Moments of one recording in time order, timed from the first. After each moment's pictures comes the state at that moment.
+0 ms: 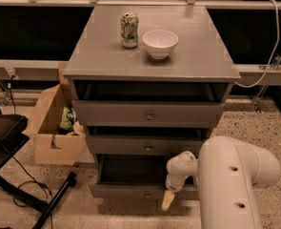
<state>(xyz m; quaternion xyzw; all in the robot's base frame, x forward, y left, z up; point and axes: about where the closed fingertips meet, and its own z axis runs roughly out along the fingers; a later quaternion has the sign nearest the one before) 0.549 -0.155 0.191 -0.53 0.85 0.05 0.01</state>
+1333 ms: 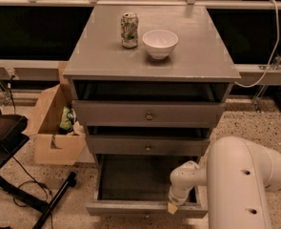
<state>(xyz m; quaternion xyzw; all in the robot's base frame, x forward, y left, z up) 0.487 -0.158 0.190 -0.49 0.87 0.08 -0.03</state>
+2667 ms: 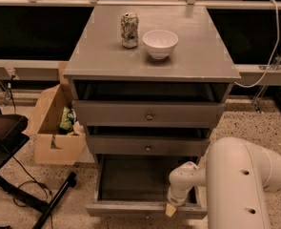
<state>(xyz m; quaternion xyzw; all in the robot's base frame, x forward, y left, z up) 0.483 -0.157 0.188 -0.49 0.87 0.08 -0.03</state>
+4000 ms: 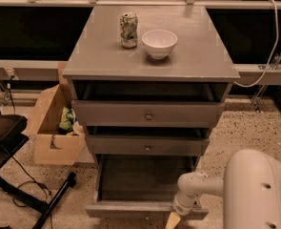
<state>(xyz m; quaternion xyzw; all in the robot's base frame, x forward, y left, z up) 0.432 -0.167 0.180 -0.45 0.88 0.15 -0.05</state>
